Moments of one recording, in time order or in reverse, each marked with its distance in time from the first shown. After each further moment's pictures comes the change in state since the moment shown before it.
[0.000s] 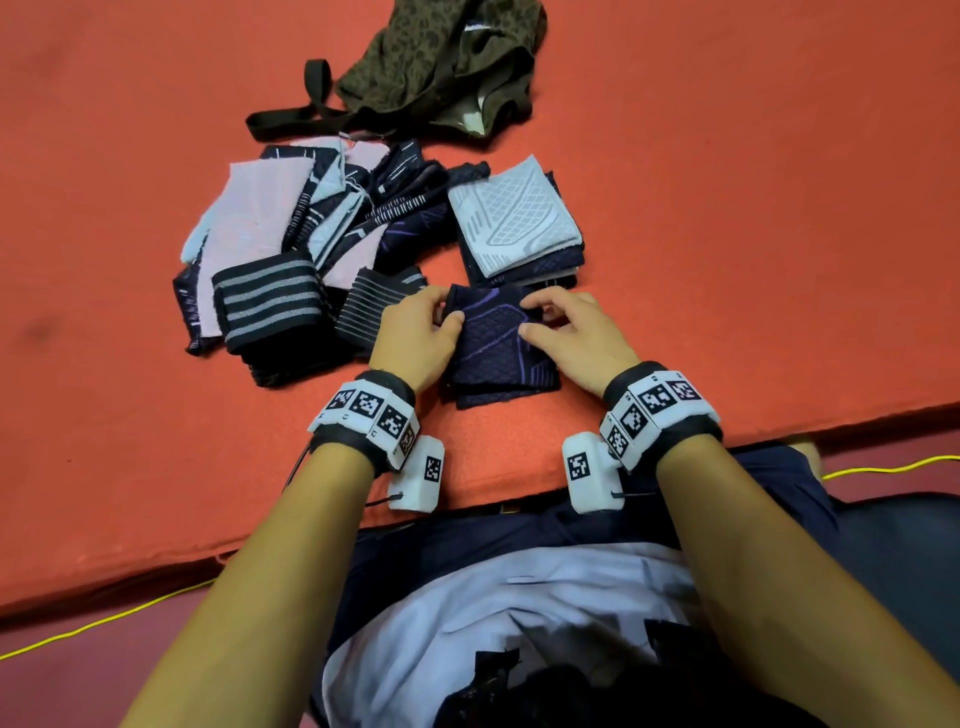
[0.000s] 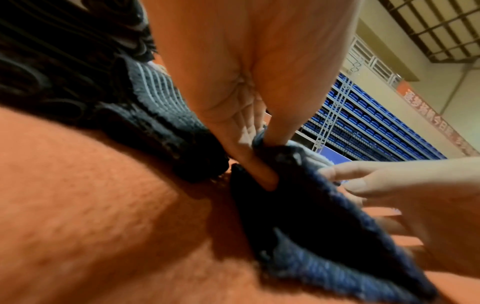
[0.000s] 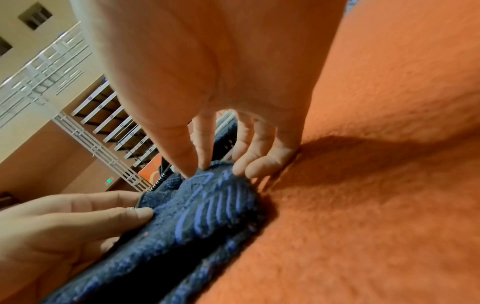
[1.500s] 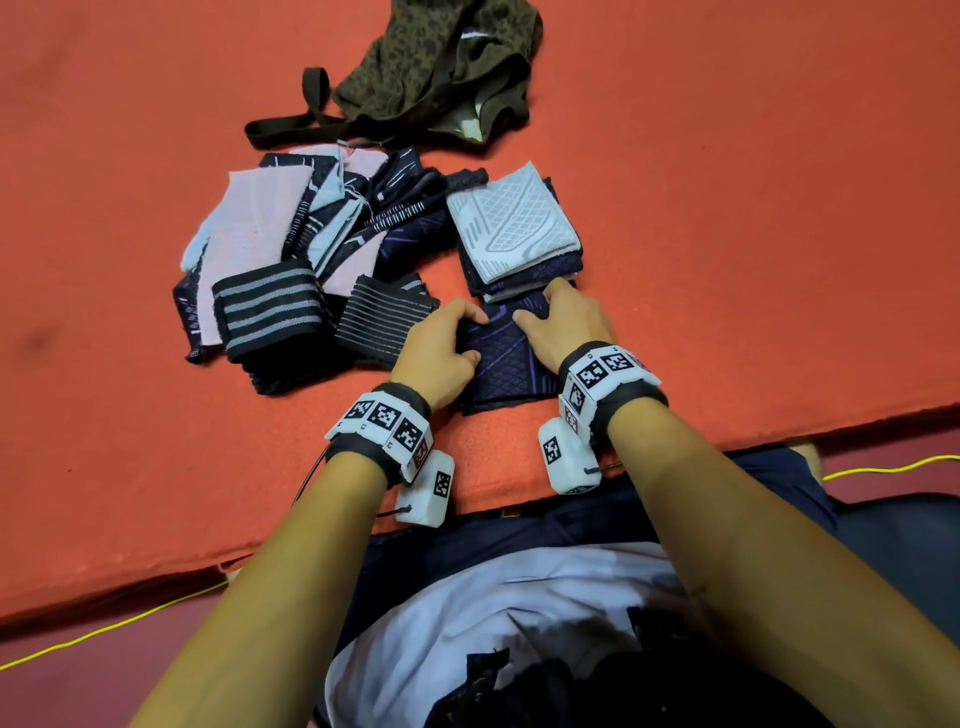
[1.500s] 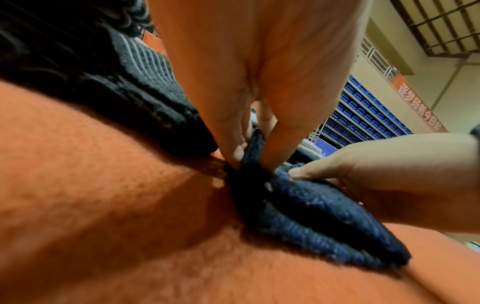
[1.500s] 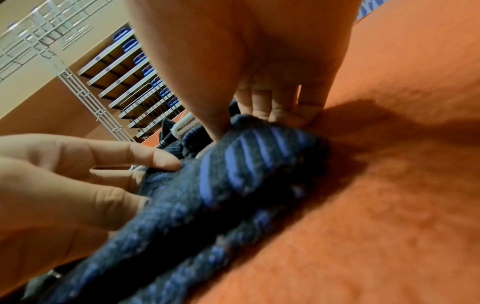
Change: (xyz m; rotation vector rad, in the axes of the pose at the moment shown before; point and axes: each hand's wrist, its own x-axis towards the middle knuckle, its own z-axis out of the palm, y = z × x) left_hand -0.006 0.002 0.015 -0.041 -0.173 0.027; right_hand 0.029 -0.011 0.016 -0.396 0.158 0.207
